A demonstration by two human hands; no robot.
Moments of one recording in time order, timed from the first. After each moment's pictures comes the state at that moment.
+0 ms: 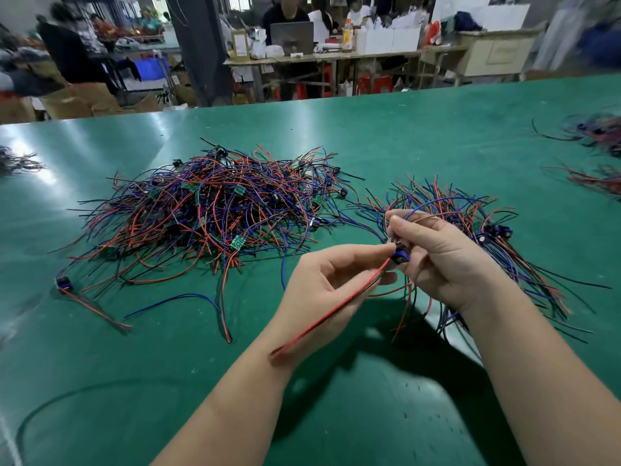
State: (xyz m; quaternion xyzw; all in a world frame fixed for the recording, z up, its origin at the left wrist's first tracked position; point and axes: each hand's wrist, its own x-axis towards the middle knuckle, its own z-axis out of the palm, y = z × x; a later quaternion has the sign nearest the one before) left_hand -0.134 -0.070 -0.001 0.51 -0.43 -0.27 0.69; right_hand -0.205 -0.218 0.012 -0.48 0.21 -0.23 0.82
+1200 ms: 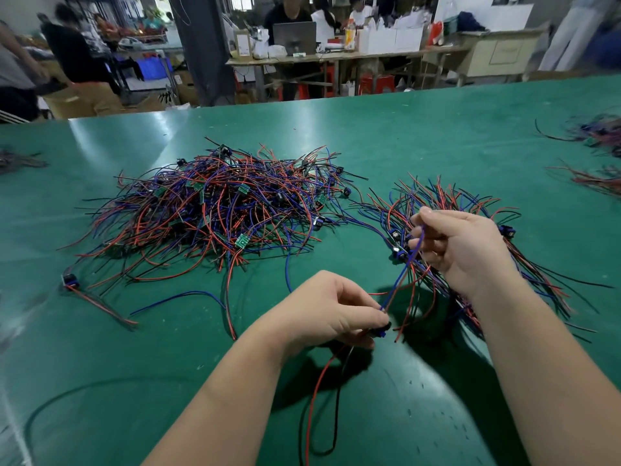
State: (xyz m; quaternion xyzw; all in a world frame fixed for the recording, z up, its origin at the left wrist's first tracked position) left_hand -0.122 -0.061 -0.006 0.64 -0.35 -0.48 0.49; right_hand -0.211 -0.237 0.010 -0.54 0.31 -0.33 0.71
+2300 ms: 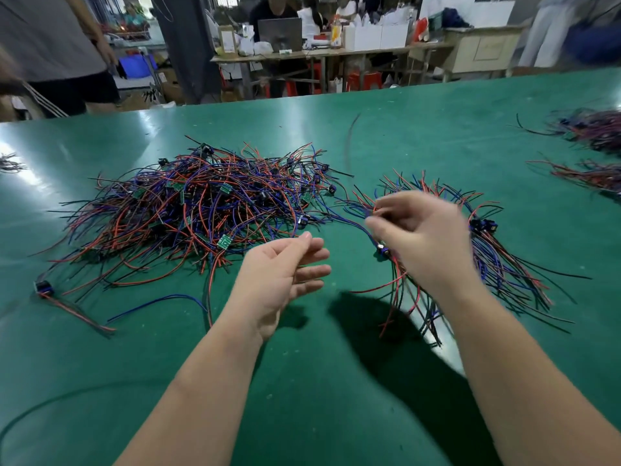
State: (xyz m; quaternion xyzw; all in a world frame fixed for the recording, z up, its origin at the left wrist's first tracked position) left_hand -0.103 -0.066 0.000 0.61 -0.16 -0.33 0.70; right_hand -0.207 -0.213 0.010 -0.77 0.23 -0.41 0.43
